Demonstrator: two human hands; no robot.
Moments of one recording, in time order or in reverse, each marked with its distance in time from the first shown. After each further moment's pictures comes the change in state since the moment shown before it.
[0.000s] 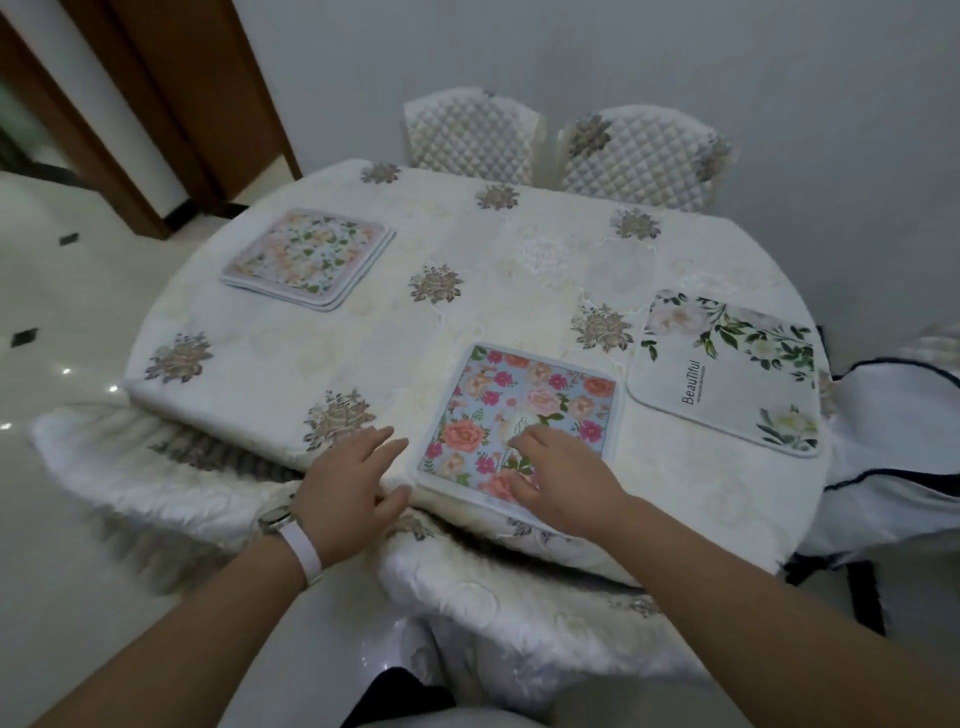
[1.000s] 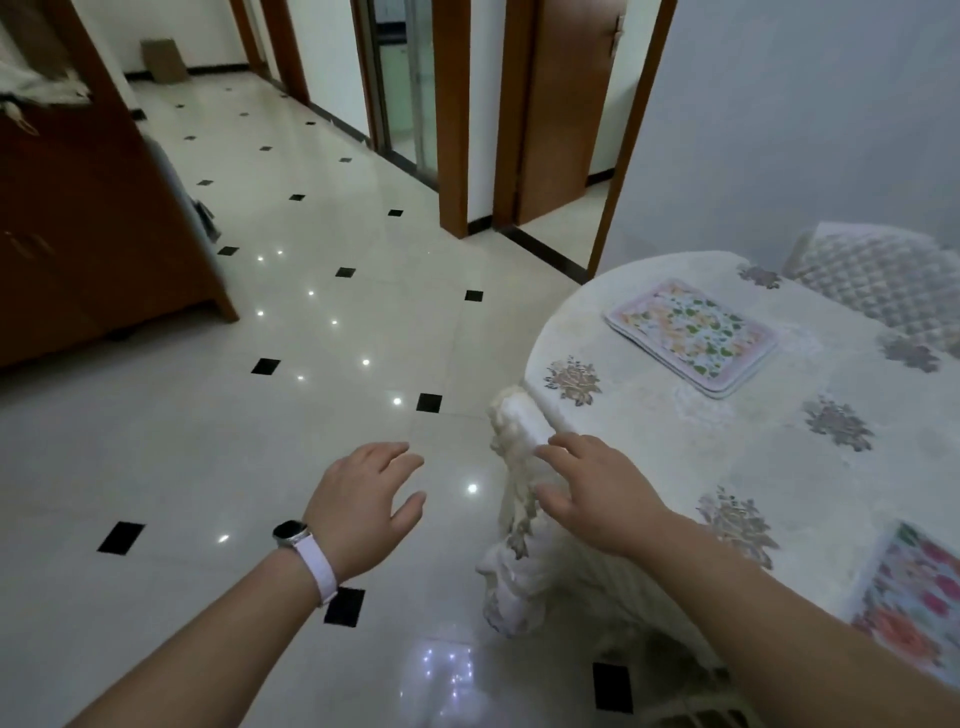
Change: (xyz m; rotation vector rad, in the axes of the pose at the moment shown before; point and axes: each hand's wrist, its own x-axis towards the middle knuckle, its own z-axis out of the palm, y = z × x) left_hand -0.309 -0.375 -0.151 0.082 0.242 -0.552; right_hand 0.183 -0.489 0.095 -0.199 -0.095 -0.483
